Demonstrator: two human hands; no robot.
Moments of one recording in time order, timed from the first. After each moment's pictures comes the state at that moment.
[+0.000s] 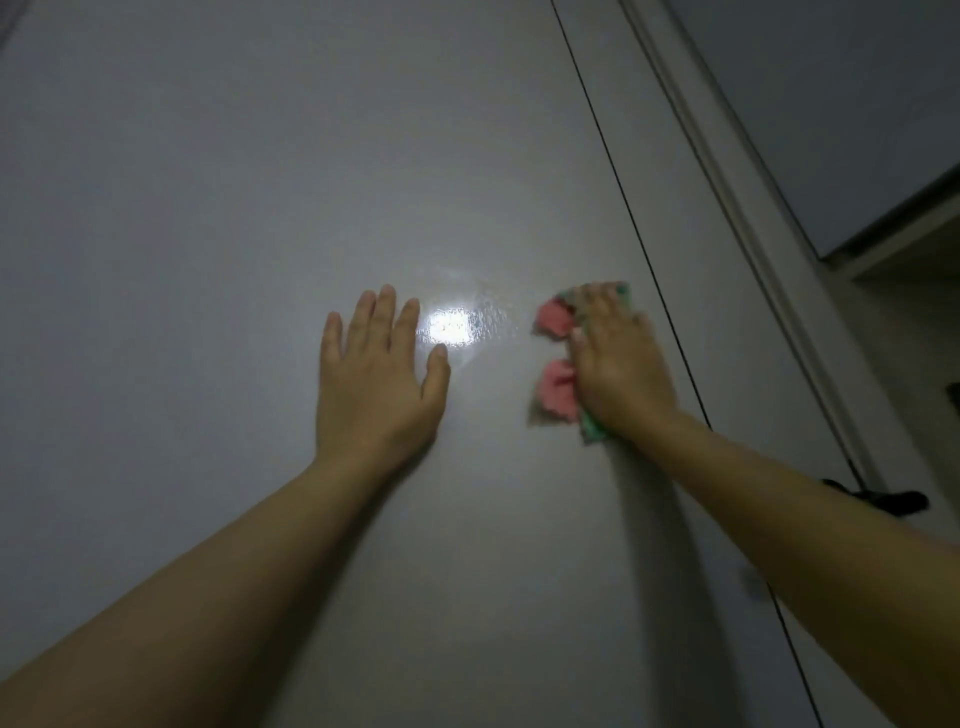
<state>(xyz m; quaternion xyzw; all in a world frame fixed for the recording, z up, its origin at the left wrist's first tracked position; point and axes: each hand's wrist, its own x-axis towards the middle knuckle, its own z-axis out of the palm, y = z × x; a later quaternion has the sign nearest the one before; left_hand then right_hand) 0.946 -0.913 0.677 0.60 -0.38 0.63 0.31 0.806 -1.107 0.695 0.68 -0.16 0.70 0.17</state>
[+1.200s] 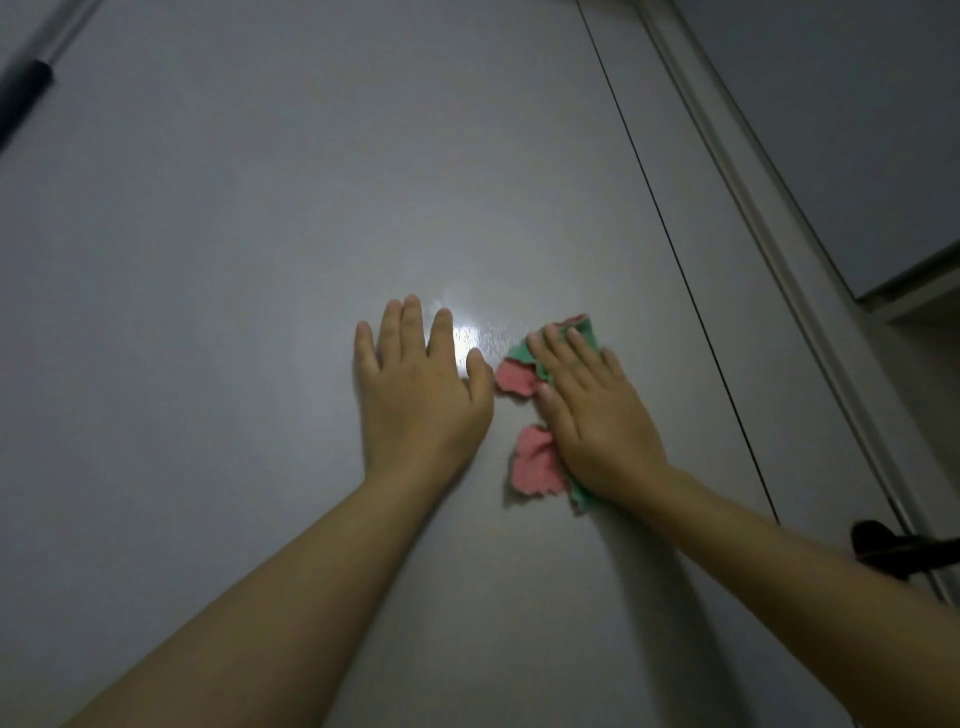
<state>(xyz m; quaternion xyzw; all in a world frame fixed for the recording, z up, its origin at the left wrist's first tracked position) 0.944 -0.909 0.679 0.58 -0.34 0.63 0.38 0.842 -1.049 0.670 0.72 -0.08 0.64 0.25</state>
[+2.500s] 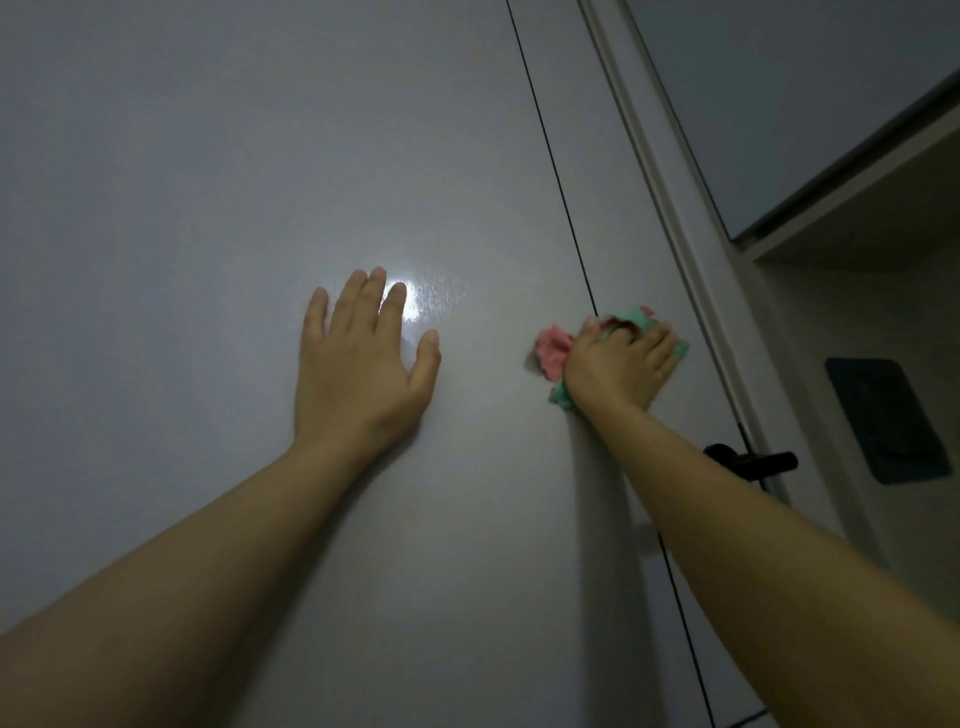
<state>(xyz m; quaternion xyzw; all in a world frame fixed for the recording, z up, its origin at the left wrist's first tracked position) 0.915 -0.957 0.659 0.56 -0.43 0.64 0.31 0.776 -1.138 0.666 0.55 -0.44 0.71 -0.07</state>
